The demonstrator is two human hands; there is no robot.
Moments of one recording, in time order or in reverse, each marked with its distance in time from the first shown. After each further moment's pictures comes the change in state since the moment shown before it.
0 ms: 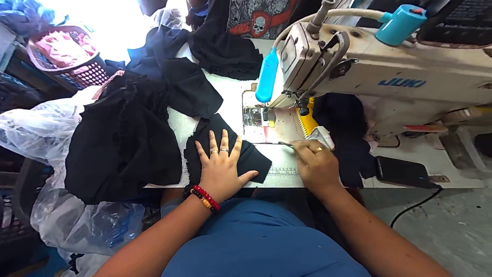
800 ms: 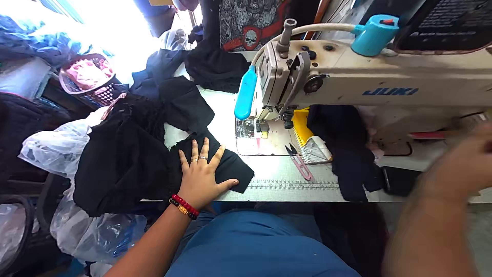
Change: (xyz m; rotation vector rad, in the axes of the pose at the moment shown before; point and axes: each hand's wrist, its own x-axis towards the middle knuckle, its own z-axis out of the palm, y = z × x) left_hand 0.006 -0.031 -0.003 0.007 0.079 -0.019; right_hand 0.001 0.138 -0.101 0.135 0.571 0.649
